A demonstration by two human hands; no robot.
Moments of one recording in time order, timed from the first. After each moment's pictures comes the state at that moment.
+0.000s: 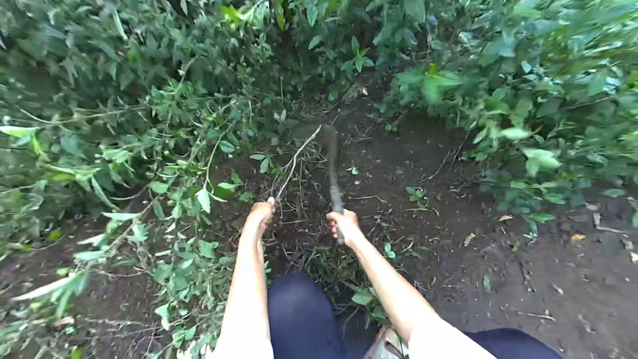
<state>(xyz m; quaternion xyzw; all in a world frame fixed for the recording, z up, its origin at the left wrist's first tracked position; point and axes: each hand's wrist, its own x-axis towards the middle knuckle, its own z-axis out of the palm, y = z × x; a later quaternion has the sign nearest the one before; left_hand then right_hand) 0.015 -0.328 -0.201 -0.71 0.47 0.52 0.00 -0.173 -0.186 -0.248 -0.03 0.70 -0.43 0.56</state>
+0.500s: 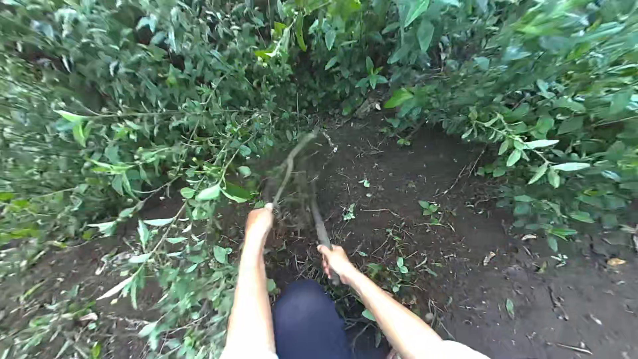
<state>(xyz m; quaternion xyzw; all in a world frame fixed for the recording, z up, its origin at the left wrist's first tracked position) 0.038 -0.334 -0.160 -0.75 0.53 0.39 -0.03 -0.110 -0.164 -0.266 -0.10 0.67 -0.31 0.66</state>
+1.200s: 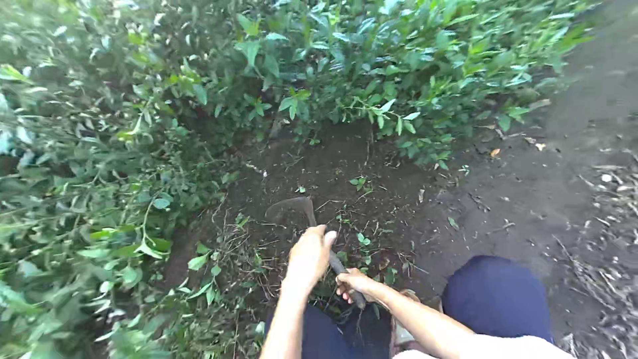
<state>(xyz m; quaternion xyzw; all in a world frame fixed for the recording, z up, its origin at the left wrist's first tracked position) -0.114 -0.180 -0.067 -0.31 0.84 0.40 0.18 -0.154 -0.015 -0.276 0.05 0.63 -0.39 0.67</state>
